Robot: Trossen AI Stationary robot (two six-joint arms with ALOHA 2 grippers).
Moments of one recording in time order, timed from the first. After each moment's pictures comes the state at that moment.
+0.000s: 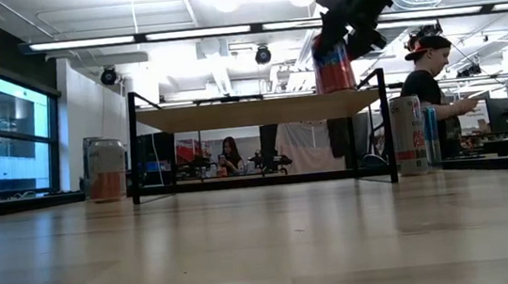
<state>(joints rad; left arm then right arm) 0.40 1.13 1.35 -0.25 0.37 -0.10 -0.50 1.27 1.12 -0.57 0.10 0.25</state>
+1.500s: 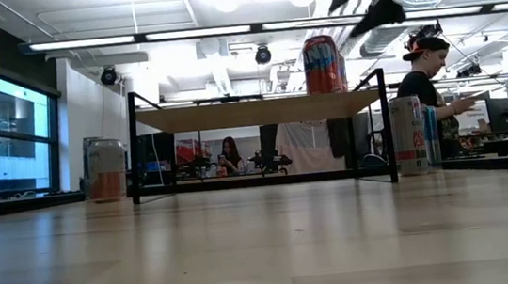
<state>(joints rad) 0.40 1.13 1.35 -0.27 0.37 -0.07 -0.50 1.04 1.12 -0.65 -0.05 0.32</state>
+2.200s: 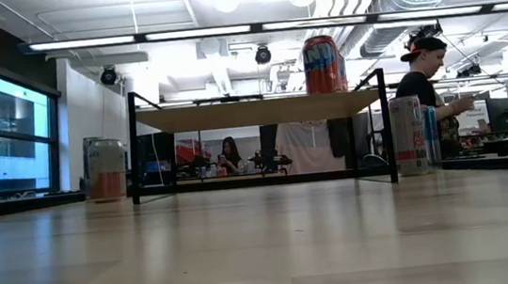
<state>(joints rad) 0.42 1.13 1.35 -0.28 0.37 -0.07 -0.44 1.14 1.19 -0.18 -0.20 0.49</state>
